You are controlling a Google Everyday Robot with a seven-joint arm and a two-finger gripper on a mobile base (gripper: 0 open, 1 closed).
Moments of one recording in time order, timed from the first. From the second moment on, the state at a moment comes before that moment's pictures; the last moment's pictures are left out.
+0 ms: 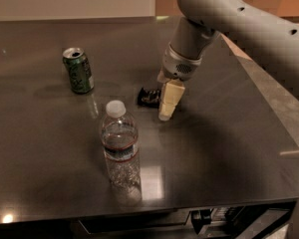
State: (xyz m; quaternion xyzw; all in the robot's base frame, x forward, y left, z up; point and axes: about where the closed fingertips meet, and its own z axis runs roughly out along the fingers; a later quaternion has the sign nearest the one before) arm 0.576 -0.042 0.835 -0.69 0.70 0.11 0.11
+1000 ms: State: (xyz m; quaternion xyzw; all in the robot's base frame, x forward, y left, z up) arm 0.563 -0.044 0.833 -0.70 0.70 0.12 0.09
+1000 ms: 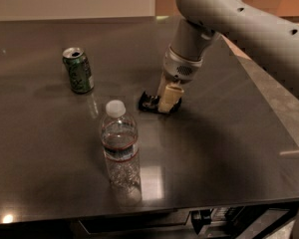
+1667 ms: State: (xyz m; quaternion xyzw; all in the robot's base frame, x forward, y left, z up) arm 0.509 -0.041 0.857 -0.72 0.67 0.13 0.10
